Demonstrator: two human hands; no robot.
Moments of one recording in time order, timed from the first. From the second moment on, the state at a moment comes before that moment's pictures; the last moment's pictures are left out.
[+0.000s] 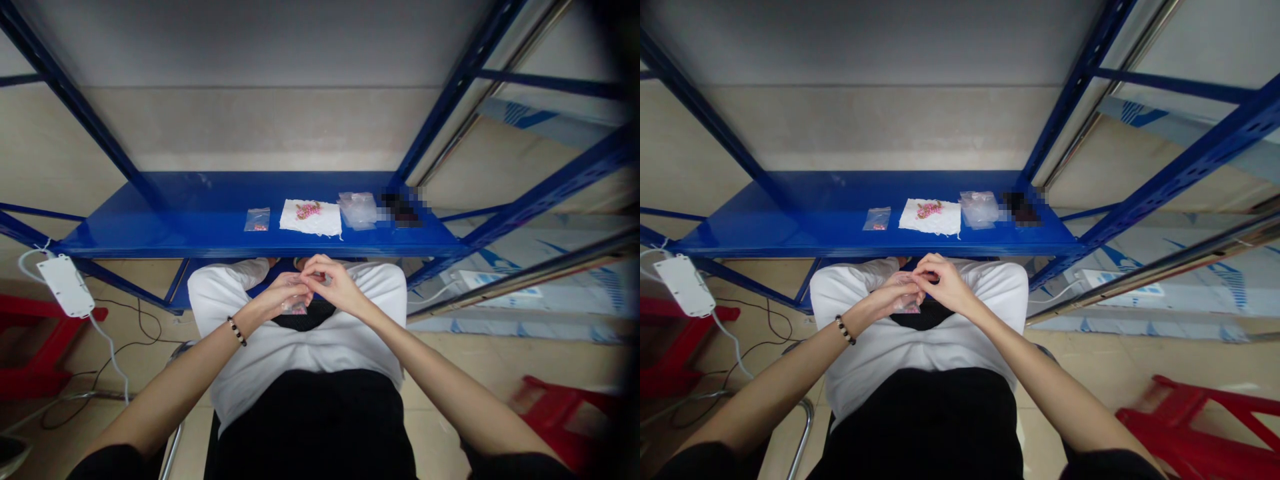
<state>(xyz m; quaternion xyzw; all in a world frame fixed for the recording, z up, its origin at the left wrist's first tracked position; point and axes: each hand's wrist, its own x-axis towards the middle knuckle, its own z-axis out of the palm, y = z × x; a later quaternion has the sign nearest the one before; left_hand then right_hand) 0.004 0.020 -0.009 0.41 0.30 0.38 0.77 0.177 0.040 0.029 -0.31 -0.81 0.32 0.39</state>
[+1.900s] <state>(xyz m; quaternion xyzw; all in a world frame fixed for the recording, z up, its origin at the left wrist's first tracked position) 0.010 0.013 0.013 0.49 0.41 0.54 0.55 0.174 0.023 0.007 -0.39 -0.41 0.68 0.47</state>
